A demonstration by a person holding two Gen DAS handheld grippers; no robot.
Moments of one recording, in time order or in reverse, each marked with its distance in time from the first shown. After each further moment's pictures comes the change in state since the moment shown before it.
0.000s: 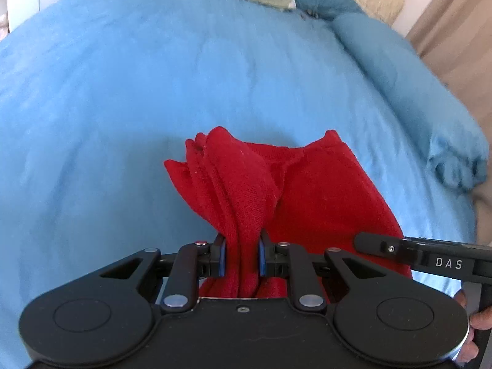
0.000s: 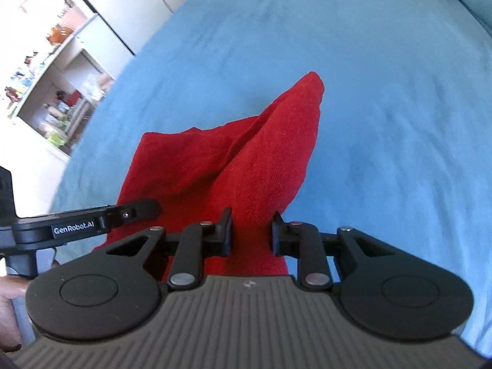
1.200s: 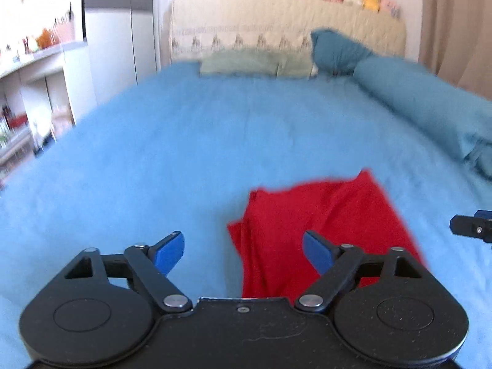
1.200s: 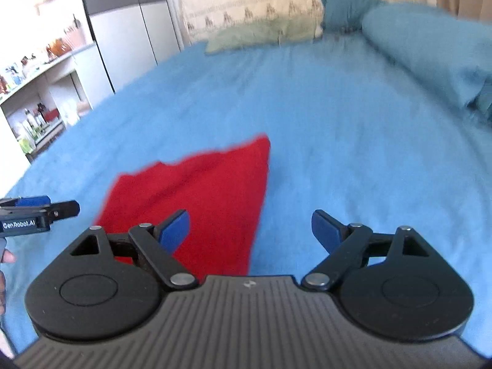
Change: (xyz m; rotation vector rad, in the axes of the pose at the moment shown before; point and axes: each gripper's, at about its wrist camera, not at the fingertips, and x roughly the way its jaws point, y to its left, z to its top) left arm -0.080 -0.030 -0.078 0.150 -0.408 0.285; right arm -0.083 -0.008 -0.079 -0.185 -0.371 -0.174
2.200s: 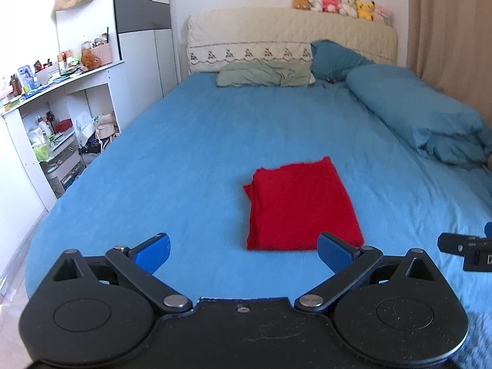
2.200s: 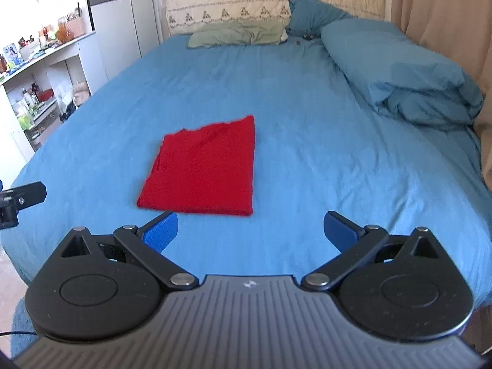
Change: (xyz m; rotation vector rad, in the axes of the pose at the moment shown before) left arm -0.243 -0.023 -0.047 0.016 0.034 0.064; right arm -0.257 0.095 -0.064 -0.004 0.100 -0.178
